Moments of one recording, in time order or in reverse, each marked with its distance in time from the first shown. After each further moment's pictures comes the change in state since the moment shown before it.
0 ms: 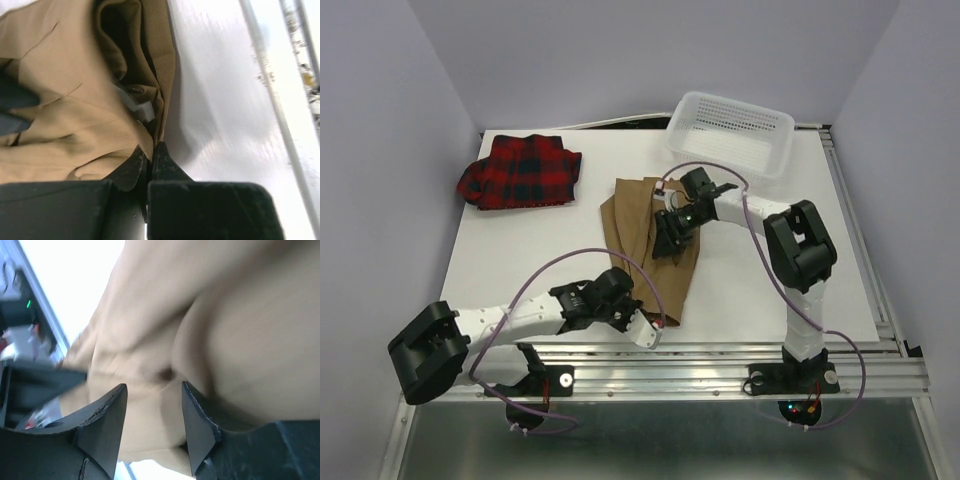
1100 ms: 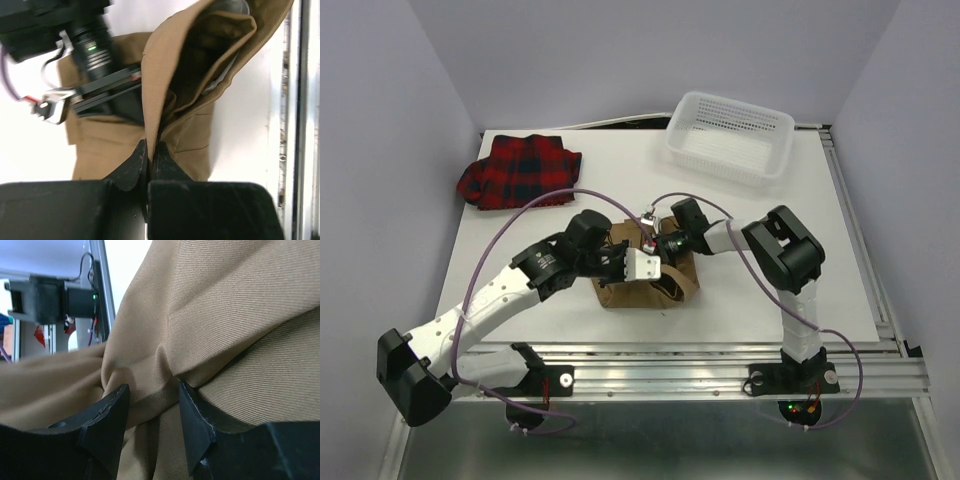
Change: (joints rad) left arm 0.177 -0.107 0.432 -0.362 0.236 -0.359; right arm 0.094 0.059 -0.241 0.631 -0.234 0.304
